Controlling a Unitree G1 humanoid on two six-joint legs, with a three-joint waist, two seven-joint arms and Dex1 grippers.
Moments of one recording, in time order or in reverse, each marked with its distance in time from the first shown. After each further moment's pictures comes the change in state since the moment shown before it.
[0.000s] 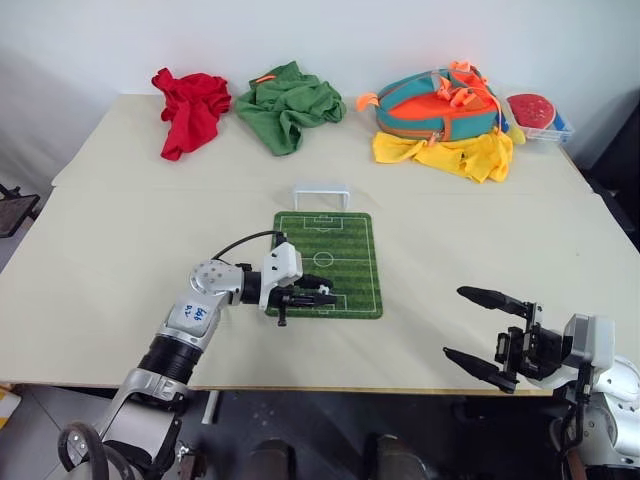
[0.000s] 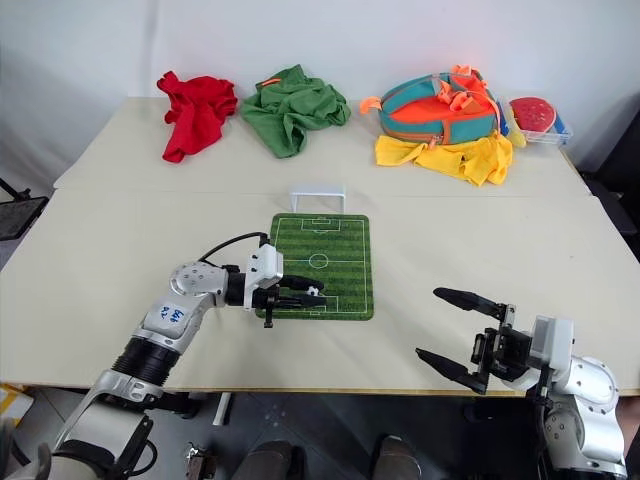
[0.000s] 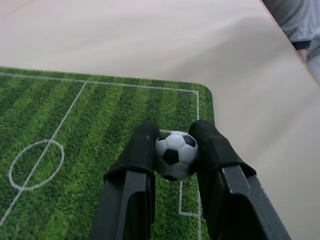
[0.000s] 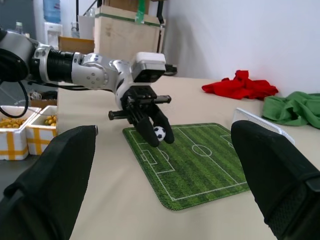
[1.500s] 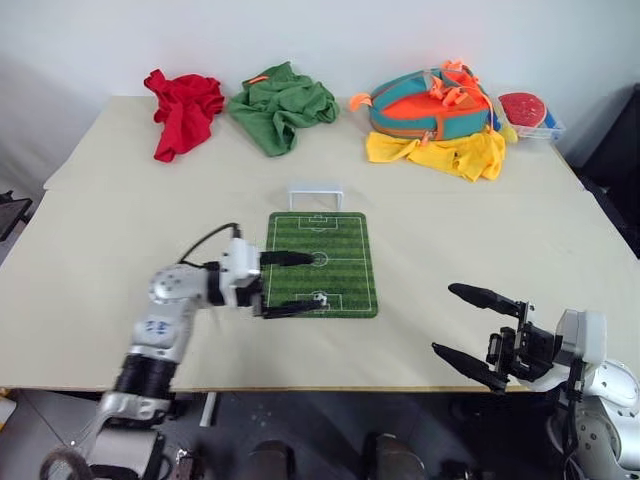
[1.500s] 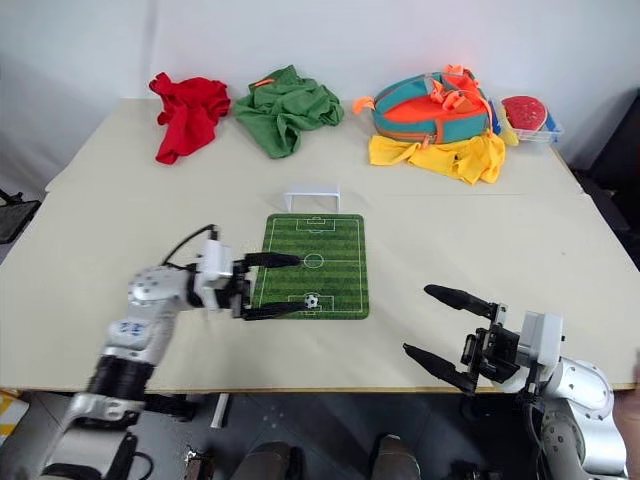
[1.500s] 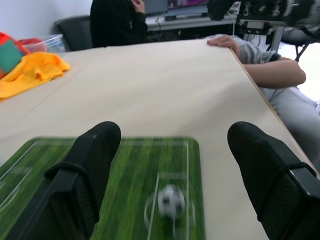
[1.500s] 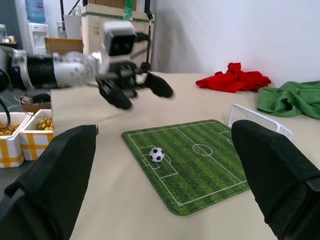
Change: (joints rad) left arm 0.184 0.141 0.233 -0.224 -0.226 -0.024 -0.150; right arm 0.037 -0.009 0.009 -0.135 -0.007 0.105 -0.118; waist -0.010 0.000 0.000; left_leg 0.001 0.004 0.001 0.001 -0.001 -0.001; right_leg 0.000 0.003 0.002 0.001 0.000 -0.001
